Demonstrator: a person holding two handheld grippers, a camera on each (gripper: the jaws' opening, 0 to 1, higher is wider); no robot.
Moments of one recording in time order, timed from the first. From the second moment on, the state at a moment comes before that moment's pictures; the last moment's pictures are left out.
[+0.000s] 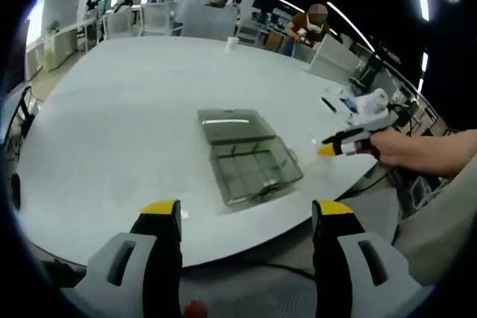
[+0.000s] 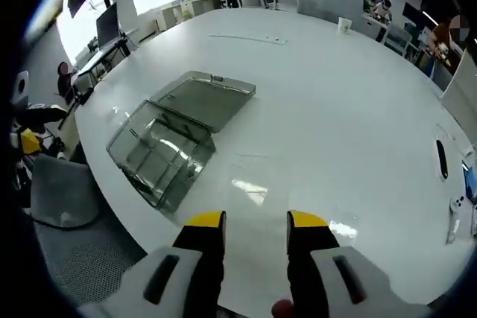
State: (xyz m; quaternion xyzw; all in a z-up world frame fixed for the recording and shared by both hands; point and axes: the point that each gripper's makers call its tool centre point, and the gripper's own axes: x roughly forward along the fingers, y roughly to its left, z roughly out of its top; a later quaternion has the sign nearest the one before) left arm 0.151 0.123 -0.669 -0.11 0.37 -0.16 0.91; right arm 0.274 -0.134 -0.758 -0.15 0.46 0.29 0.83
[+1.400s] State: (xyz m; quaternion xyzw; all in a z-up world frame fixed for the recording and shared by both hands) left arm 0.151 0.062 -0.637 -0.15 0.31 -0.25 0.91; right arm 0.210 -0.057 -0.664 -0.15 0.34 0.40 0.84
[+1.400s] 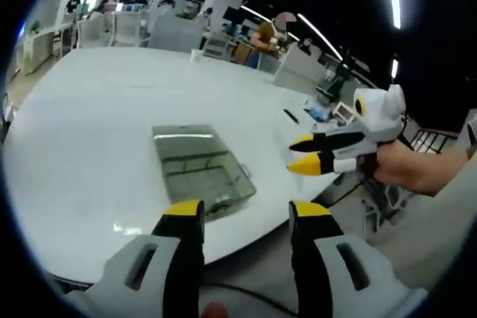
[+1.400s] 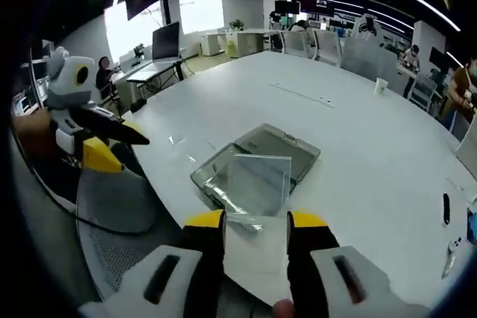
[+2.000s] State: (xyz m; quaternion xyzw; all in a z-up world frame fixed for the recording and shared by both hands) left arm 0.164 0.041 -0.601 -0.19 0.25 -0.29 0.90; right arm 0.196 -0.029 -0.629 -0.16 0.30 0.44 0.83
